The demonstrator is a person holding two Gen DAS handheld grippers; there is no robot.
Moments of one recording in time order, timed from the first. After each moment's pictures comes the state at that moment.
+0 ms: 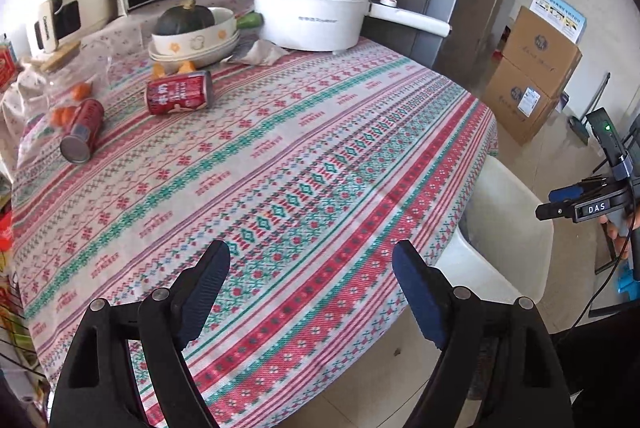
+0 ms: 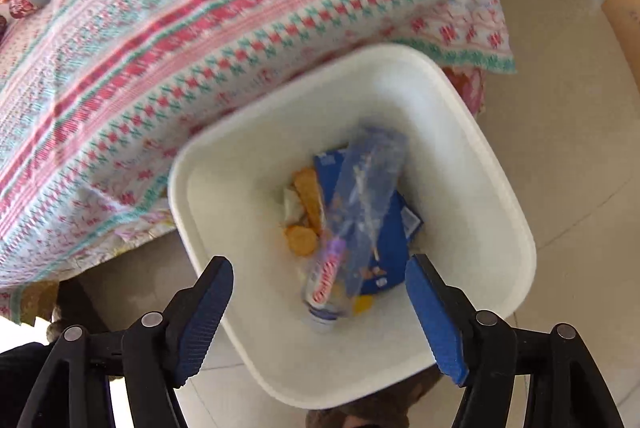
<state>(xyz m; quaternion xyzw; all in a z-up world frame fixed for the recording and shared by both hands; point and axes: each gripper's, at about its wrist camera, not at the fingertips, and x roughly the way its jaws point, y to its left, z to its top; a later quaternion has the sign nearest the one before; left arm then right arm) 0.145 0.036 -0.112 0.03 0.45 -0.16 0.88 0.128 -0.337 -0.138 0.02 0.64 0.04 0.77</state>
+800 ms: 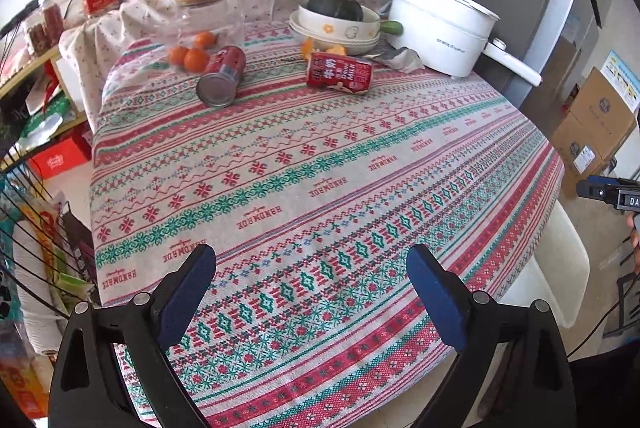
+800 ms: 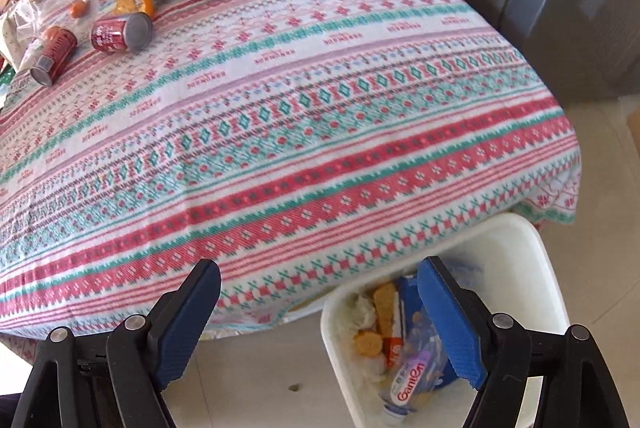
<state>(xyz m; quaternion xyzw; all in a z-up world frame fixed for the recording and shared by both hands) 0.136 0.169 -0.117 -0.05 0.45 -0.03 0.89 0.168 -0.214 -0.084 -0.02 0.53 0.09 0.84</state>
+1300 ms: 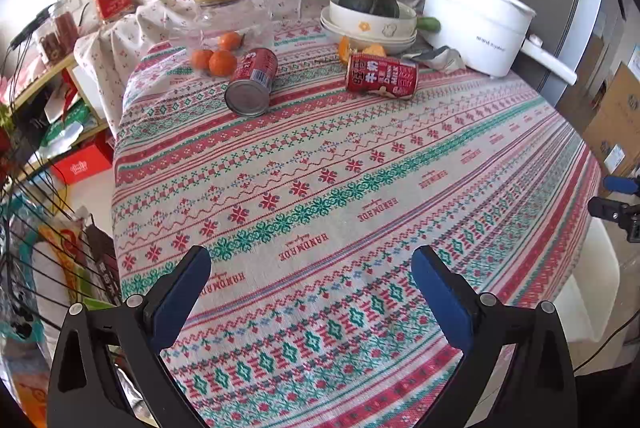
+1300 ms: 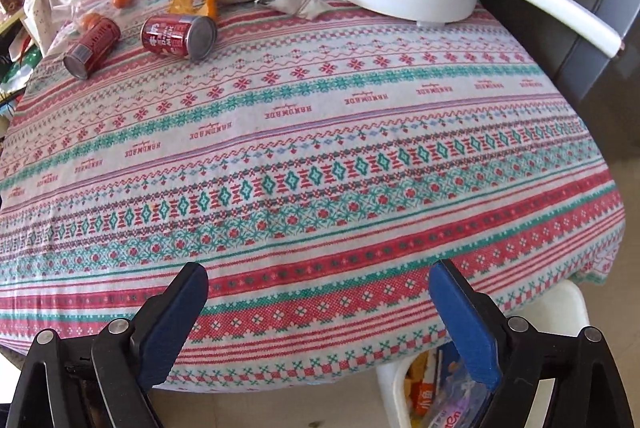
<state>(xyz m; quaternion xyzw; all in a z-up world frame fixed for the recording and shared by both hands) 0.177 0.179 -0.127 0.00 0.47 0.02 0.88 0.188 -0.142 -0.092 -0.07 0.51 0.13 0.85</state>
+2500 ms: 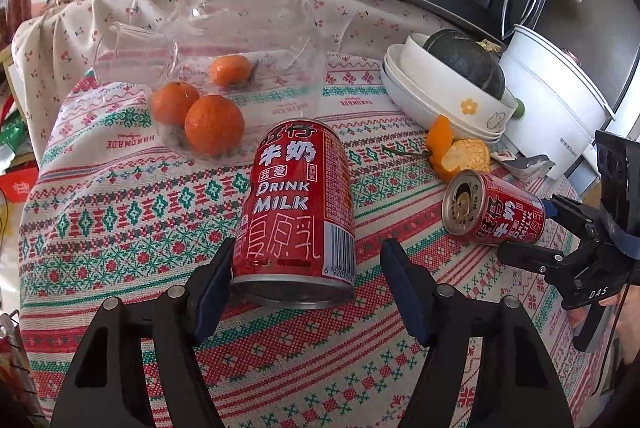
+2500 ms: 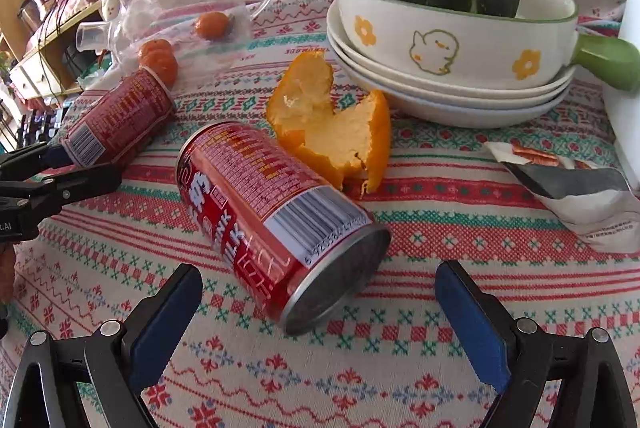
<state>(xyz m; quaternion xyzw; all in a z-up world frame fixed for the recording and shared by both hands) 0.363 0.270 -0.181 -0.10 0.41 -0.02 0.90 0.386 0.020 -0.165 -0.08 0.42 0.35 0.83</state>
